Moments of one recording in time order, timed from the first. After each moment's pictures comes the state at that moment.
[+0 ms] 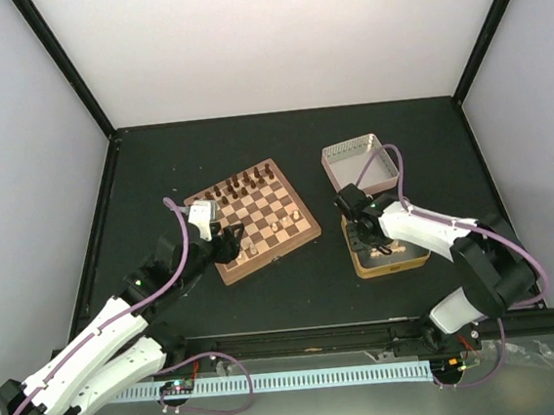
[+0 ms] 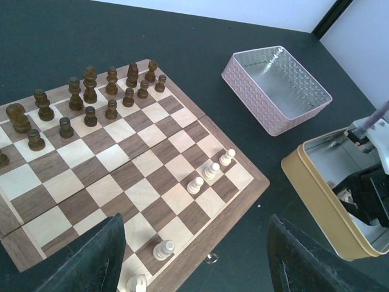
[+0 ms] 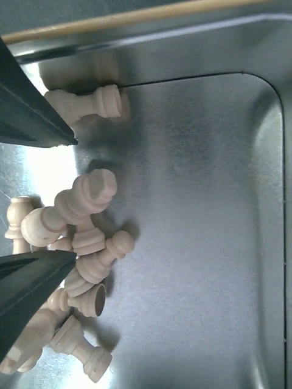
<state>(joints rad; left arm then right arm) -0.69 0.72 0.63 -0.39 -0.14 -0.48 0.59 1.49 0.84 -0.73 0.26 0.47</state>
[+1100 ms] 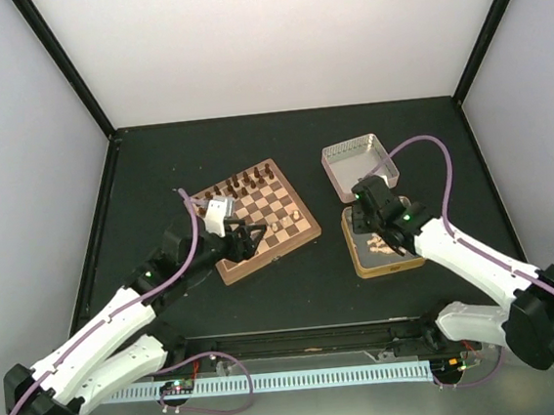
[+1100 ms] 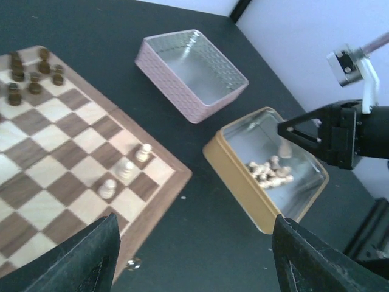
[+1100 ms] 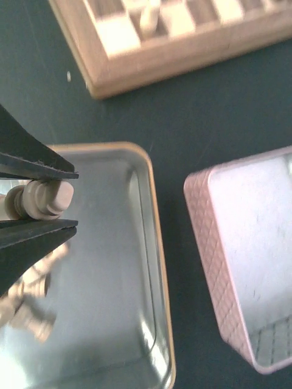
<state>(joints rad) -0.69 0.80 0.63 -0.25 0.10 -0.49 0.59 1.19 0.81 -0.58 0.34 0.48</state>
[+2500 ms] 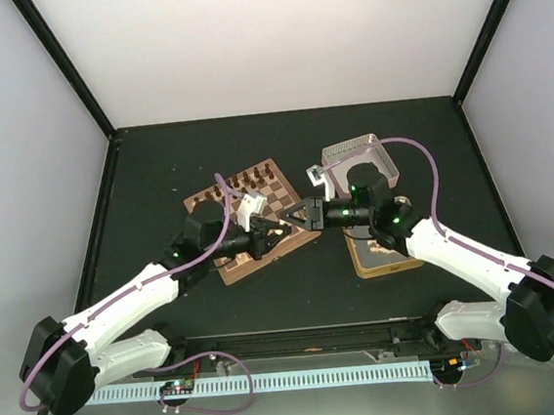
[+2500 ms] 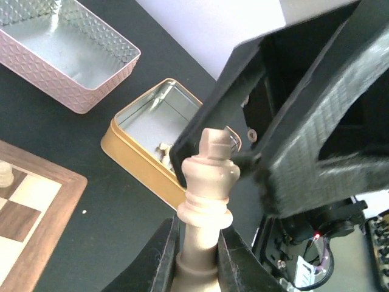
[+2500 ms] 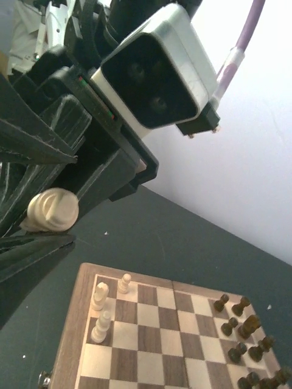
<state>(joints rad) -0.69 1.08 0.63 0.10 0.53 -0.48 0.68 1.21 0.80 0.09 -0.65 0.81</state>
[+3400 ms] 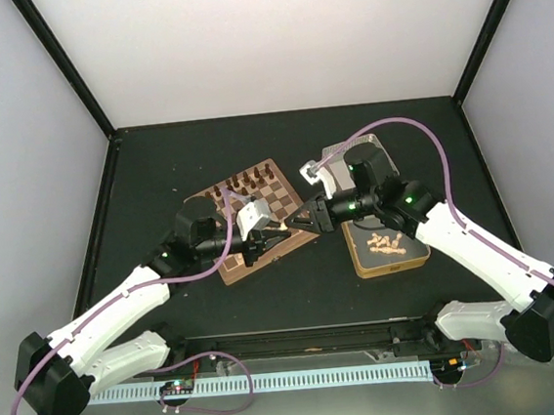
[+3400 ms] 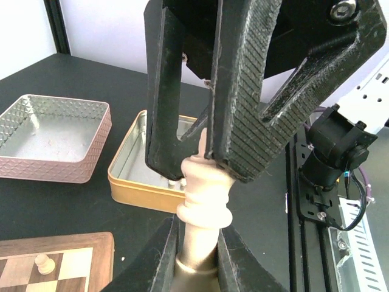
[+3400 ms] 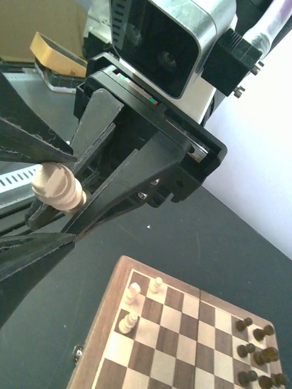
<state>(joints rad) -0.69 1.00 0.71 -0.03 0.64 0.06 0.68 1.20 1.11 -0.49 -0.73 0.40</state>
